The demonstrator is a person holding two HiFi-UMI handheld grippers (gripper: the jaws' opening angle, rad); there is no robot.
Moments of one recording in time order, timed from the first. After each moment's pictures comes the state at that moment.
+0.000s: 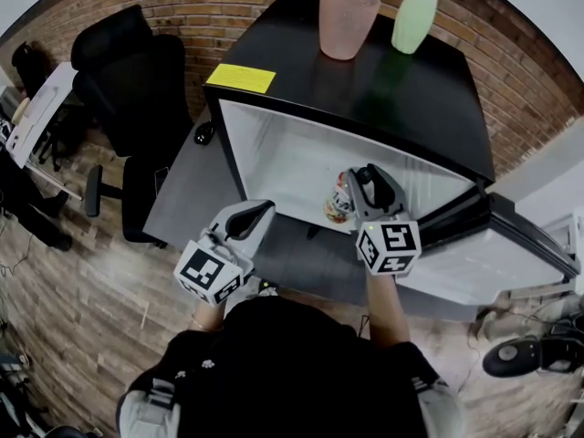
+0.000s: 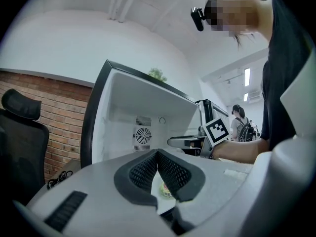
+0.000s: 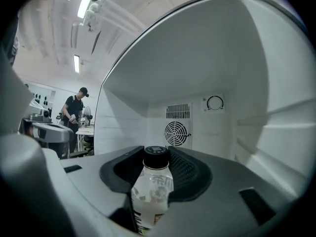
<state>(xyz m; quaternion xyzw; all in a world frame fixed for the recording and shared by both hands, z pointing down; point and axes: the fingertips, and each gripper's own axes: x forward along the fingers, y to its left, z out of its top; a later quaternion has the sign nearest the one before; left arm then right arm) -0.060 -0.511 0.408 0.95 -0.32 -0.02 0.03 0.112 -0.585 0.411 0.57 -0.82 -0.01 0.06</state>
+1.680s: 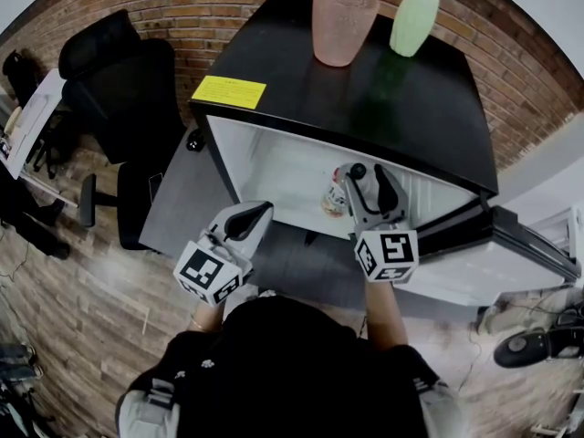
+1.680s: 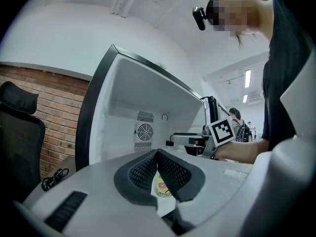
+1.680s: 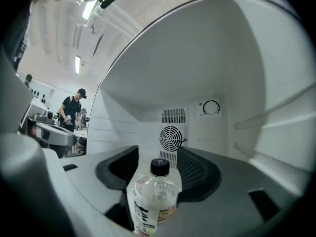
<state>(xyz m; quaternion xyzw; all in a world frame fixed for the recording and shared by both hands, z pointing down) -0.053 -0.540 0.421 0.95 -0.31 -0.01 0.04 0.121 -0.596 0.407 0.59 -0.81 -0.04 0.03</state>
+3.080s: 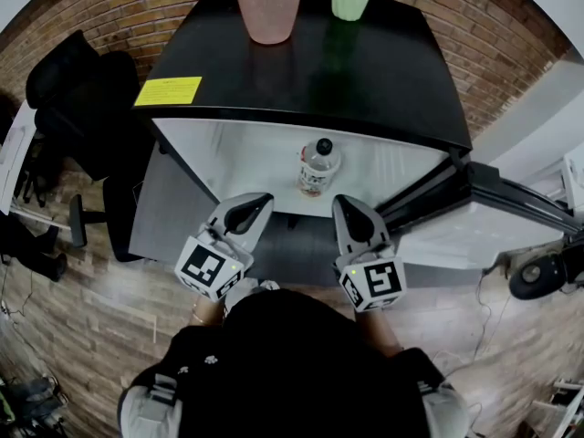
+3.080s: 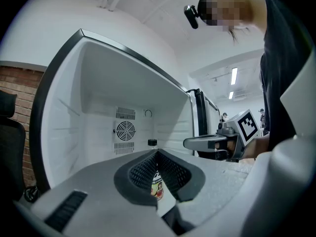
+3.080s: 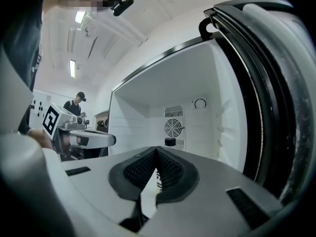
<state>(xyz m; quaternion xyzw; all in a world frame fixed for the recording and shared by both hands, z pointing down) 0.007 -0.524 0.422 0.97 -0.24 0.01 0.01 0.121 -0.503 0.427 0.59 -0.80 0.00 0.03</state>
